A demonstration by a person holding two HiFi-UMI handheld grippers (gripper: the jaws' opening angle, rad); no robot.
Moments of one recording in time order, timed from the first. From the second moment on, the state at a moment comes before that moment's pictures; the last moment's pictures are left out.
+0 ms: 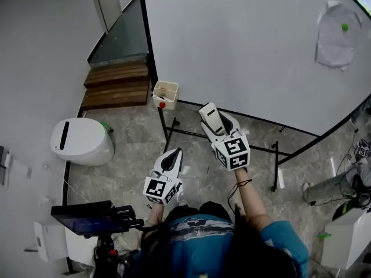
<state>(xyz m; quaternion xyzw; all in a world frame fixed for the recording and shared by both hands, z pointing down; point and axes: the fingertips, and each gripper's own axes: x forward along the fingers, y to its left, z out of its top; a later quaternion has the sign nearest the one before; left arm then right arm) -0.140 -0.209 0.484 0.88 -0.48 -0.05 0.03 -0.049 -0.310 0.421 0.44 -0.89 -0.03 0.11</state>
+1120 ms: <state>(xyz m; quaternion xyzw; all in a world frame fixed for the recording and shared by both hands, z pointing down) -0.104 -0.328 0.460 0.91 -0.42 -0.03 0.00 0.031 -0.534 0.061 0.59 -0.70 -0.40 0.07</state>
